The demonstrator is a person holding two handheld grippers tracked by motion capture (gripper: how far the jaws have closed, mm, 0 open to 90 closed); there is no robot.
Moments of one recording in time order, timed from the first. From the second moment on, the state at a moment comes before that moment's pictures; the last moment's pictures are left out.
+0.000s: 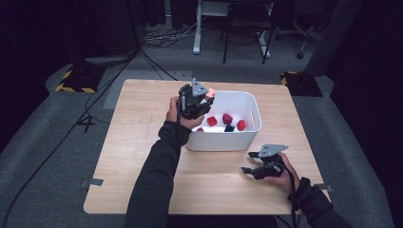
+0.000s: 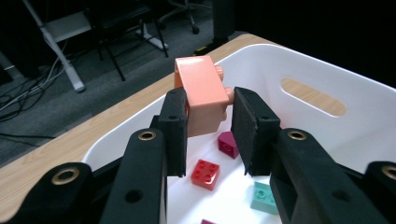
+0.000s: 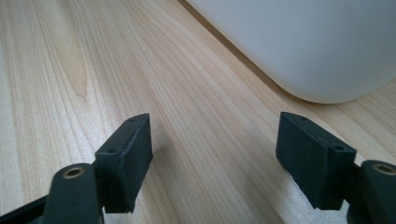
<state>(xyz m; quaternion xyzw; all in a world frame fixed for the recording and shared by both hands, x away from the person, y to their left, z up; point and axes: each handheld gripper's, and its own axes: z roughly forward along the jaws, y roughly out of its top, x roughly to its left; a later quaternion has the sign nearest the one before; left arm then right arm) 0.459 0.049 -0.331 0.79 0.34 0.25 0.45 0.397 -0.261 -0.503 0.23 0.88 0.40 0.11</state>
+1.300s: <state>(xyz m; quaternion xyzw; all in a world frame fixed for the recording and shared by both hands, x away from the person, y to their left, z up) 0.465 0.017 -0.347 0.80 0.36 0.23 0.43 0.397 -0.262 -0.503 0.23 0.88 0.40 0.11</state>
